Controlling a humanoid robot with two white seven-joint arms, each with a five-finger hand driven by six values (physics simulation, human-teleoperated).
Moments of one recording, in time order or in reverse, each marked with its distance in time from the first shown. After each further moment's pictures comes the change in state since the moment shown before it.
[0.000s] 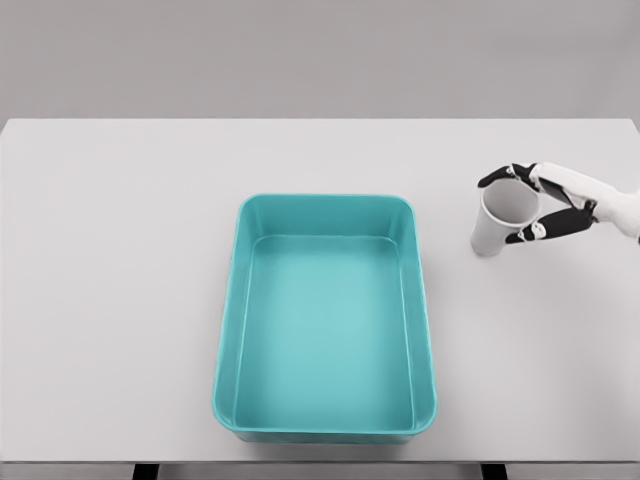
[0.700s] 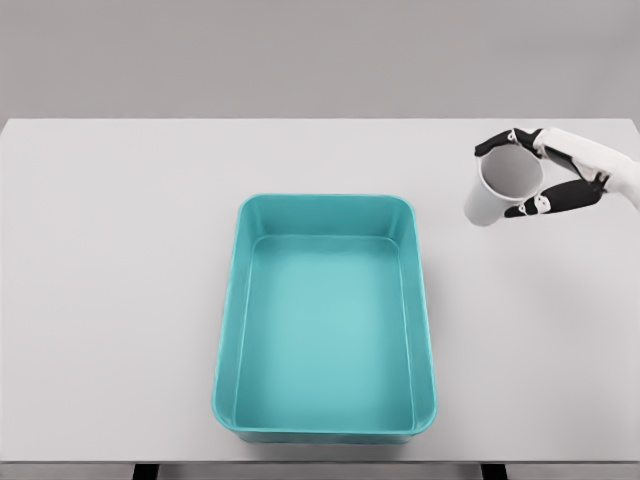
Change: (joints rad) left arm 0.000 0.000 0.000 0.000 0.000 0.000 0.000; right arm -0.003 -0.037 -0.076 -0.162 -0.018 0.008 0.000
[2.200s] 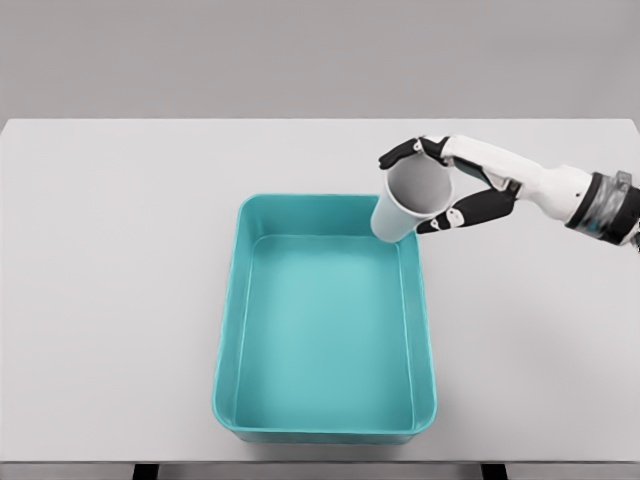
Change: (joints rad) left arm 0.000 0.000 0.000 0.000 0.000 0.000 0.000; right arm -0.008 0.158 0.031 -0.217 -0.010 0.117 0.000
